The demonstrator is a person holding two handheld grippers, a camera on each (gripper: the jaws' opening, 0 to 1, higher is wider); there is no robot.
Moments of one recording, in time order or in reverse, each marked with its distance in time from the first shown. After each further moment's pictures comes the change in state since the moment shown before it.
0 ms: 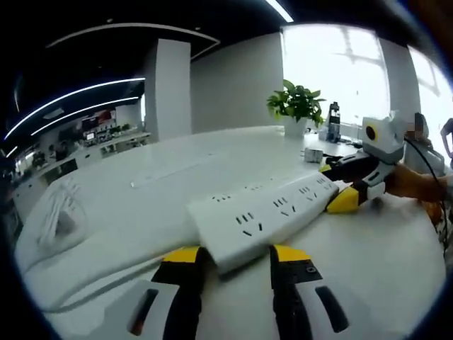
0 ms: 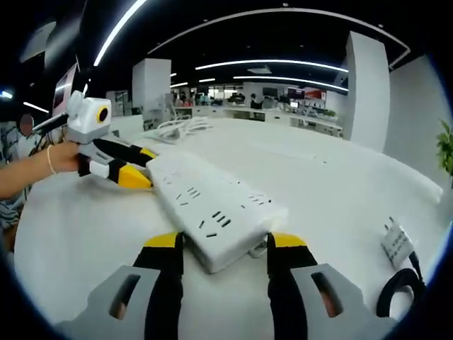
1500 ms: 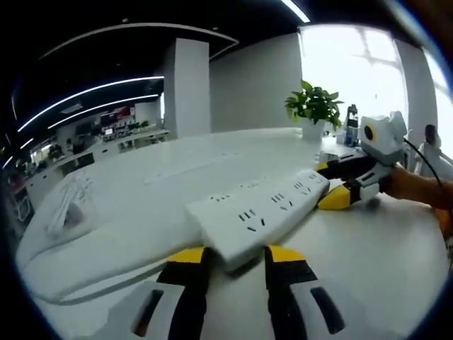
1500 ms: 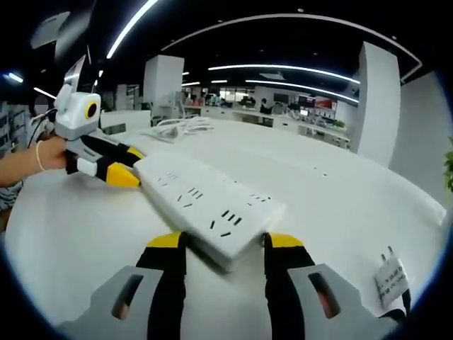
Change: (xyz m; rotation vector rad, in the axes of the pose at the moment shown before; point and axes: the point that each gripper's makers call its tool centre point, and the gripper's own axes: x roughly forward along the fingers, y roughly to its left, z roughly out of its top) left arm 0.004 -0.004 0.003 -0.051 -0.008 0.118; right arm 0.018 -0.028 0.007 -0.082 -0.020 0.042
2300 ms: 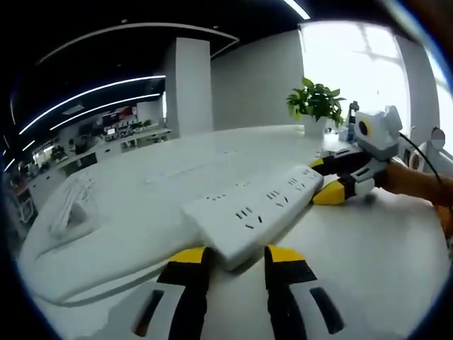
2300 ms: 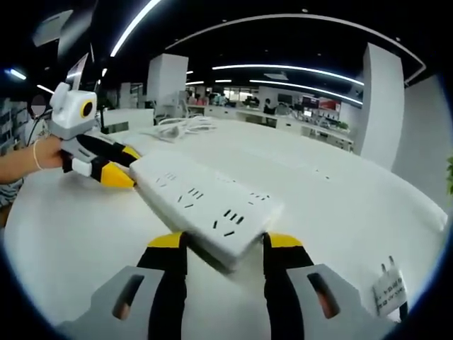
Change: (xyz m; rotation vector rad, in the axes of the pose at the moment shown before) left arm -0.003 -0.002 -0.001 0.010 0.014 0.023; right arm 0.007 -0.006 0.002 -0.019 0.003 0.020
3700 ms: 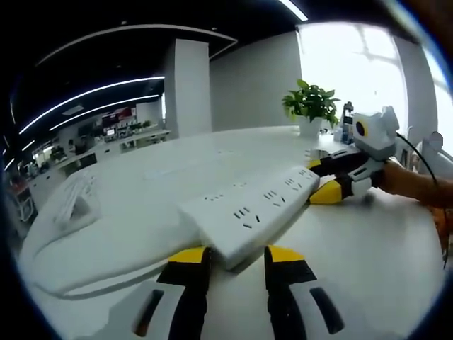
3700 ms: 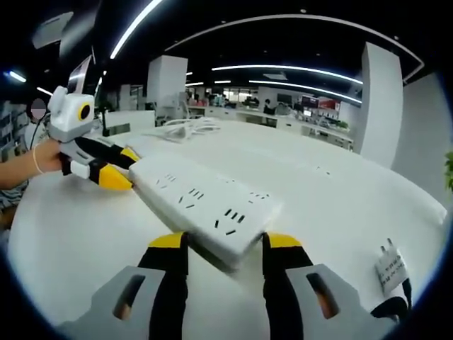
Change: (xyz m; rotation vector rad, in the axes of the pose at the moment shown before) left arm -0.026 -0.019 -0.013 -0.003 -0.010 -0.008; right arm -0.023 0.021 -0.006 0.014 -0.005 0.001
